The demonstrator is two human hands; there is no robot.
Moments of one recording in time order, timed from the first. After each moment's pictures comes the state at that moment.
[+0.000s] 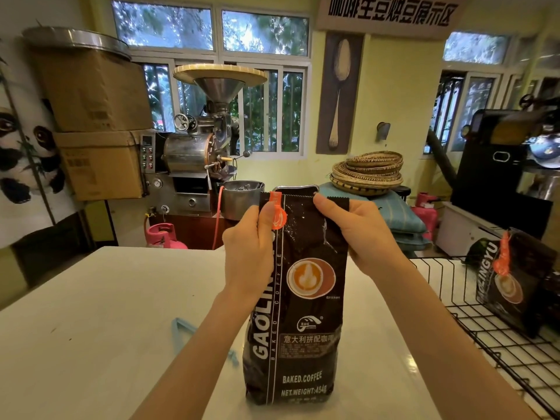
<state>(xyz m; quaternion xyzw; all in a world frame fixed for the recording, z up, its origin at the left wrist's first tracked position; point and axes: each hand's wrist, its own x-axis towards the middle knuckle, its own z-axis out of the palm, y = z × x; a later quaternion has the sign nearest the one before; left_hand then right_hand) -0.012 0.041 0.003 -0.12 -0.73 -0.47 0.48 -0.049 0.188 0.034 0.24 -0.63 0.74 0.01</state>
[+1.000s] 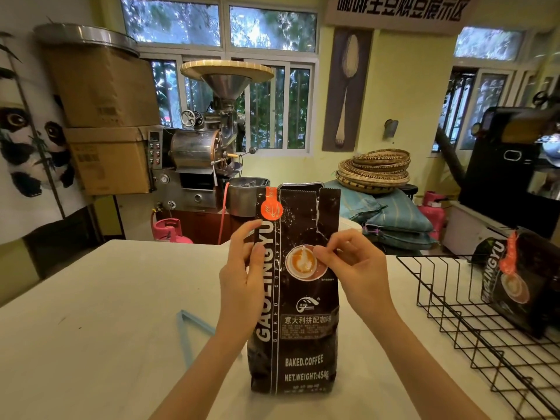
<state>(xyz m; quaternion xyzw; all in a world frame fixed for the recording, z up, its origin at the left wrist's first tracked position) 0.008 0.032 -0.046 -0.09 -0.72 -0.56 0.40 -0.034 0.189 -0.035 0.31 -0.64 0.68 0.20</state>
